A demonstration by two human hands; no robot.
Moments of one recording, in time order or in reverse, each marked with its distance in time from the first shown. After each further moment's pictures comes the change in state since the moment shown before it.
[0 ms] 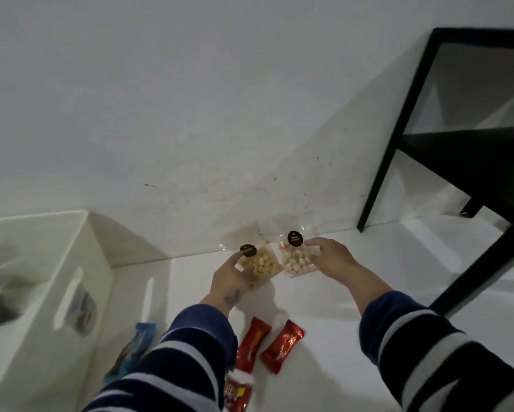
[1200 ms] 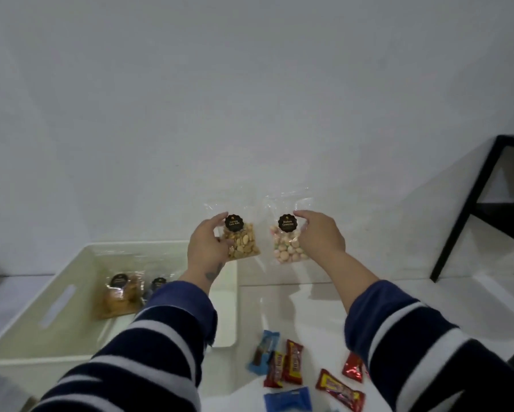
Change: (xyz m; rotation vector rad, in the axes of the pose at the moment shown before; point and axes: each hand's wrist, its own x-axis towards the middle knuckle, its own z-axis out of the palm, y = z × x) left_hand -0.085 -0.002 -0.309 -0.097 0.484 0.410; right_hand -0.150 -0.279 0.073 -0.033 0.281 -0.362
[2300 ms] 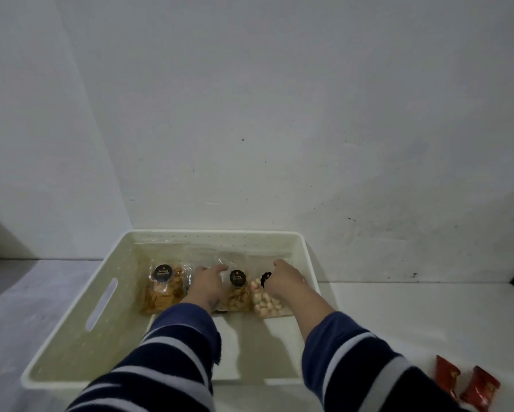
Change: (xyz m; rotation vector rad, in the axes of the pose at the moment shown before) left_hand 0.037 -0.167 -0.069 0.467 -0.392 -0.368; right_hand -0.017 -0.077 0.211 -0.091 -0.543 0.251
